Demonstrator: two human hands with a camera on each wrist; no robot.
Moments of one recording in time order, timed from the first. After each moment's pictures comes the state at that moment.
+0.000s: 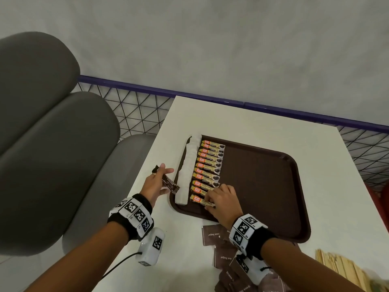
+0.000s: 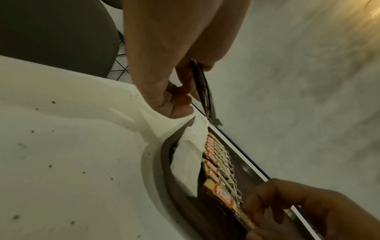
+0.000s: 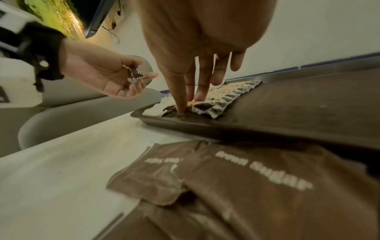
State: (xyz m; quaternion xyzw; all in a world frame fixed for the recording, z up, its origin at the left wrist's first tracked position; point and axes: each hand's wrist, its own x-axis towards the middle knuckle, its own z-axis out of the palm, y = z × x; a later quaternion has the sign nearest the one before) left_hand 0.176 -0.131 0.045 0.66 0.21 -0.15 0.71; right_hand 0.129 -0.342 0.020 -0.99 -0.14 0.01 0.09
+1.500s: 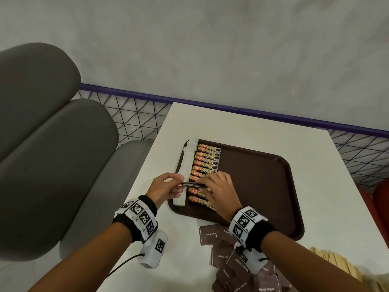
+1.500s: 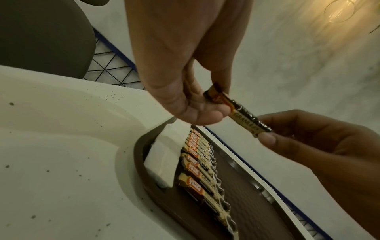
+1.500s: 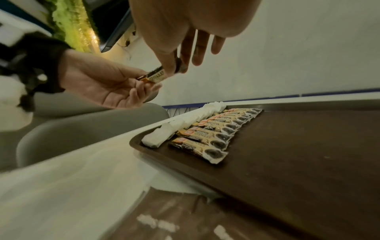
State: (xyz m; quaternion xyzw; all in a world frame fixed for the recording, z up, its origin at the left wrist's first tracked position) left_hand 0.163 -0.150 0.063 0.63 0.15 -0.20 0.73; right_hand 0.137 -0.340 0.053 -0.95 -0.20 -0.15 0.18
